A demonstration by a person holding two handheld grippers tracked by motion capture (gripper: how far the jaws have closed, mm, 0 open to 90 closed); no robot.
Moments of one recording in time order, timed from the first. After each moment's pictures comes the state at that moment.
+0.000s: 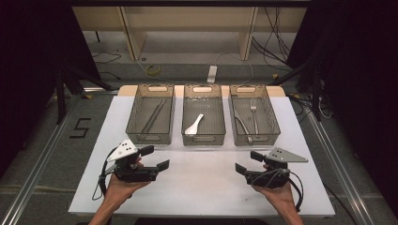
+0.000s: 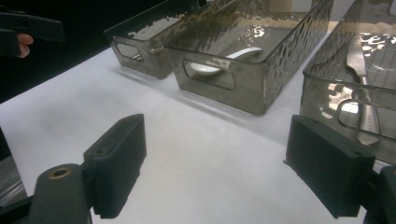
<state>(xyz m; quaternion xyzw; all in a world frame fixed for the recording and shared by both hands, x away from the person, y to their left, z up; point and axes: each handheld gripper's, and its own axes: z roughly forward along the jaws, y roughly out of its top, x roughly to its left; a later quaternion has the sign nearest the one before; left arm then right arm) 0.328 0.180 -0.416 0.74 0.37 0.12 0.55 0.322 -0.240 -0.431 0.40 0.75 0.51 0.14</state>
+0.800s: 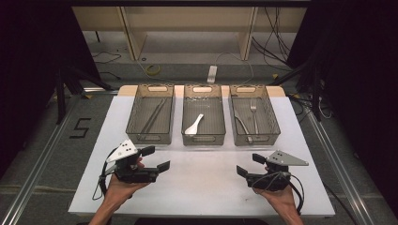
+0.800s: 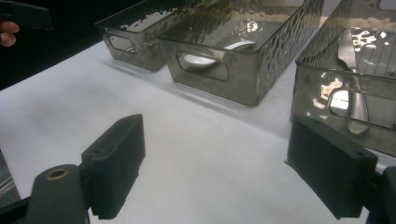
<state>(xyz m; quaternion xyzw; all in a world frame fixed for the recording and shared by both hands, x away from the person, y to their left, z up) 0.327 0.179 -0.415 0.74 0.36 0.12 0.56 0.317 -0.242 -0.435 0.40 0.75 0.50 0.16</state>
